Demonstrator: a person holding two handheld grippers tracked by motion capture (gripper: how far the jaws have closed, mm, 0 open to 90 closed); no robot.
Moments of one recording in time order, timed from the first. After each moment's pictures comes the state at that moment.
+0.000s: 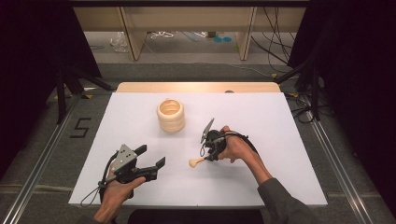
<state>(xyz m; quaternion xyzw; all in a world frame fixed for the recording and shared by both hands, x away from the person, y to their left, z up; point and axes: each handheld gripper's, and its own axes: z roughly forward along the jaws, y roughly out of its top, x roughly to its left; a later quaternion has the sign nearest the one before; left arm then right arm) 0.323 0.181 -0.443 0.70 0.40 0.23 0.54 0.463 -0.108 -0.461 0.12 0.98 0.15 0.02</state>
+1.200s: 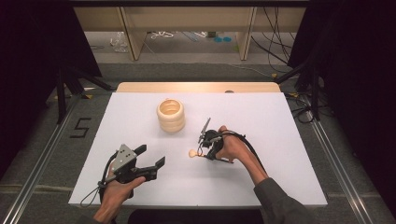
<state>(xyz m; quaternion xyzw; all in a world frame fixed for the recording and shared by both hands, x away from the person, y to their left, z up) 0.323 0.181 -0.442 0.70 0.40 0.23 0.54 0.464 -0.101 -0.459 0.13 0.98 0.12 0.02</state>
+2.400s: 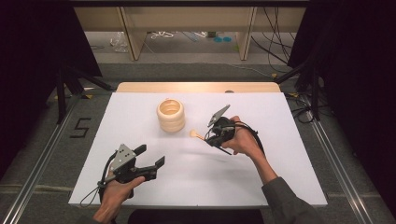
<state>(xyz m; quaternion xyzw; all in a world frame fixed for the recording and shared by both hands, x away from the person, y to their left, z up) 0.323 0.182 -0.442 0.70 0.41 0.23 0.55 0.467 -0.132 -0.417 0.20 0.94 0.28 0.06</state>
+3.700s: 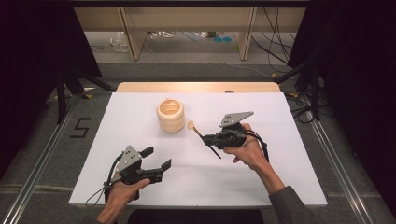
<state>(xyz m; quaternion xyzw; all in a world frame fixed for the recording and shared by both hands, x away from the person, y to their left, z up) 0.321 0.166 -0.446 0.70 0.39 0.20 0.56 0.426 -0.149 -0.403 0.22 0.85 0.47 0.05</state>
